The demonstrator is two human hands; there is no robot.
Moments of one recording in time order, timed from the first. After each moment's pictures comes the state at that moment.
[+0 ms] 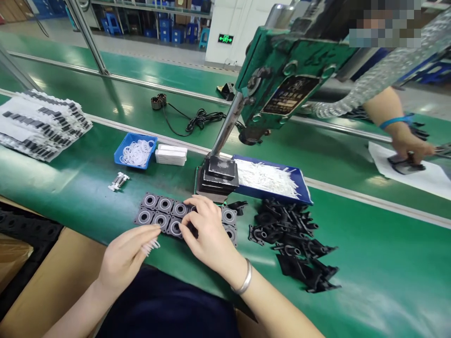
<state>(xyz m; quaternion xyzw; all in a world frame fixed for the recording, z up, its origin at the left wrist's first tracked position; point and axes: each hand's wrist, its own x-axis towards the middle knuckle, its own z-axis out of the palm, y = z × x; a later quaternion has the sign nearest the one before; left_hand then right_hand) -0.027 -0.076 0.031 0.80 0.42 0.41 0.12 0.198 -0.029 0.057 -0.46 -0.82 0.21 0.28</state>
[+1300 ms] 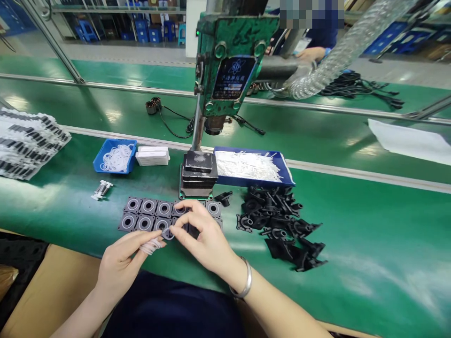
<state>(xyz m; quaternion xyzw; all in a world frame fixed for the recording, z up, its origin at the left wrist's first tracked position) 0.005 -0.067 0.046 0.78 0.44 0.39 0.22 0.225 -0.042 0.057 -0.45 -0.73 0.33 0.39</state>
